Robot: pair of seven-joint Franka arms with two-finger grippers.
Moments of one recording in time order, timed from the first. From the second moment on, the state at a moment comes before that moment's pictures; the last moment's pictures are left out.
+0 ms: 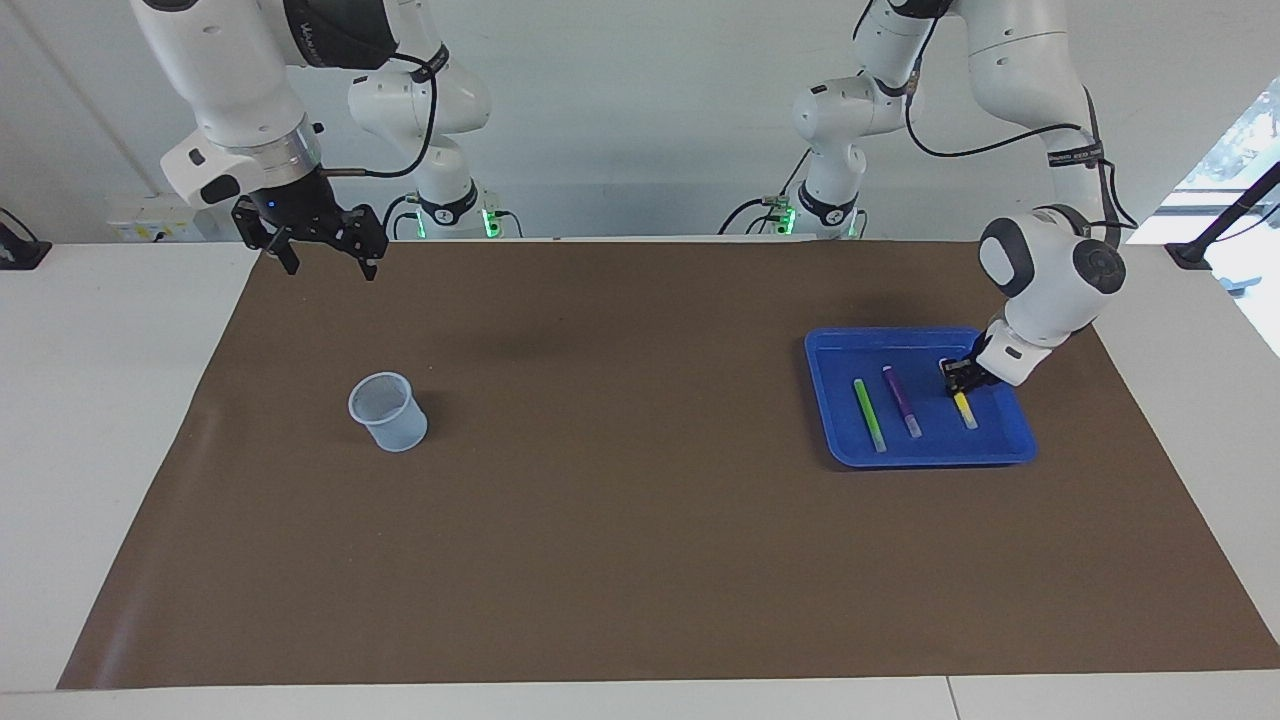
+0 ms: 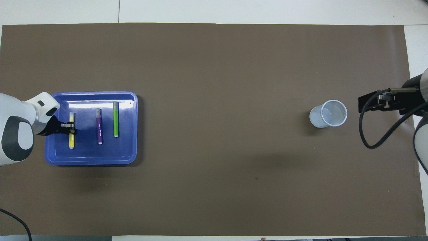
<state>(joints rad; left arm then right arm) 0.14 0.17 -0.01 -2.19 -0.02 2.26 0.17 0.03 -0.05 0.01 -1.66 -0.05 1.57 0.13</state>
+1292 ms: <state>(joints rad) -0.09 0.15 -0.03 -1.70 -0.20 1.67 -0.50 0.03 -0.05 0.01 -1.66 -0.05 1.57 0.13</state>
